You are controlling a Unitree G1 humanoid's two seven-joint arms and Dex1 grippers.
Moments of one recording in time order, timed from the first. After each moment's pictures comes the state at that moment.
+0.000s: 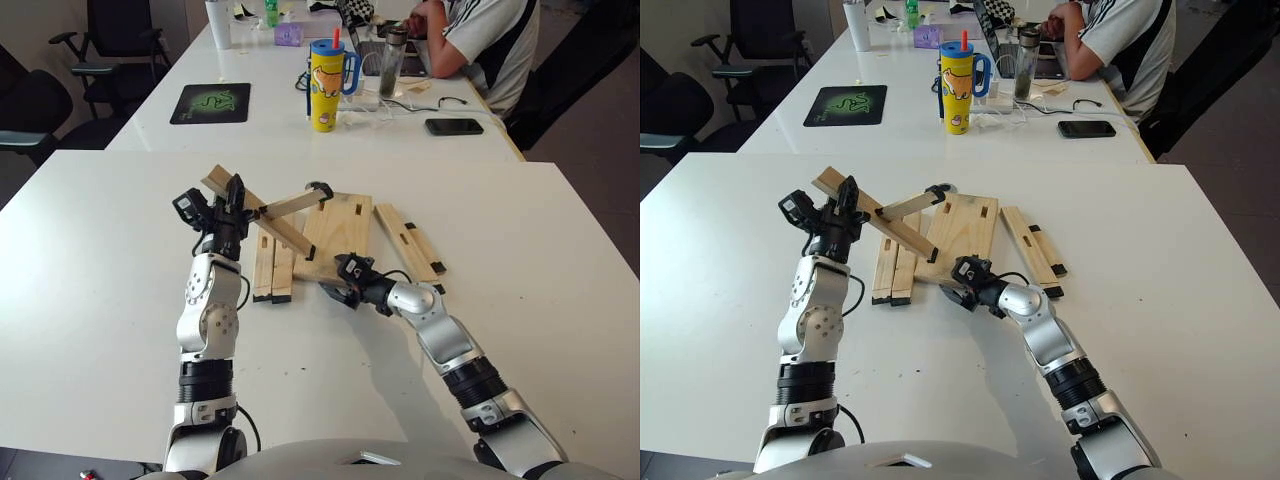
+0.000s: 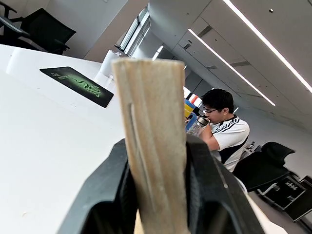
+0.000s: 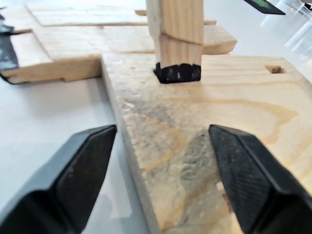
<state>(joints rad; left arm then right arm) -0.22 -0.06 0.11 -0.09 -0.49 0.14 0.02 -0.25 -0.27 0.36 0.11 -0.13 0.23 0.58</state>
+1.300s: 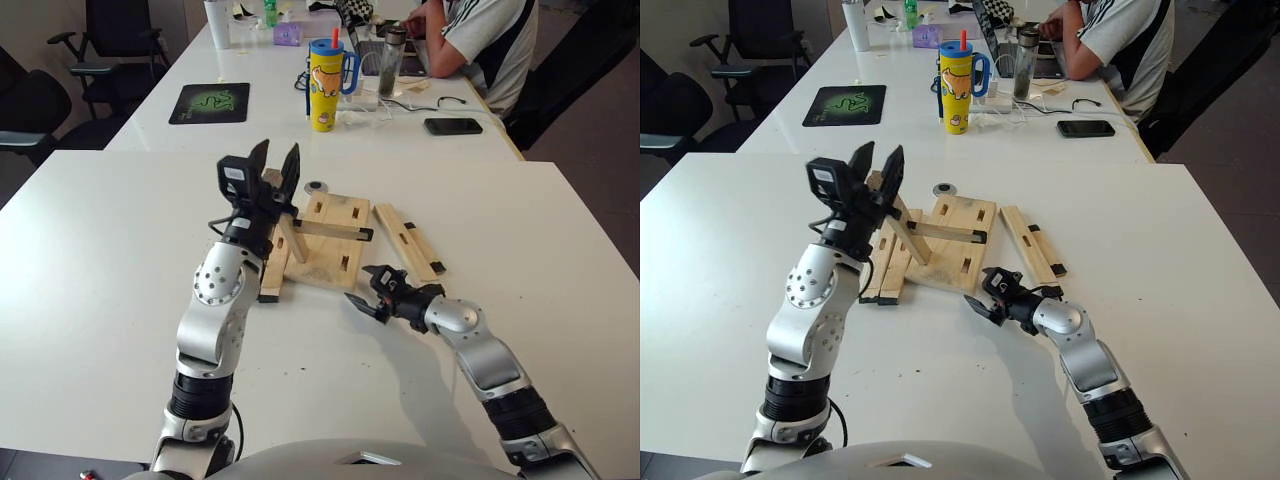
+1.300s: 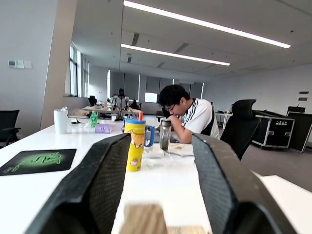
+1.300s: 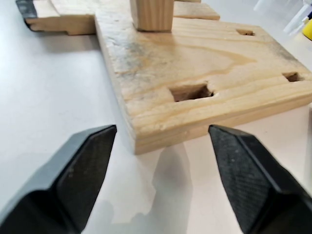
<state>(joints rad) -0.27 0.04 -0.07 -0.45 -0.23 0.29 -0.07 -0.08 -0.40 0.26 -0.10 -0.03 0.29 0.61</state>
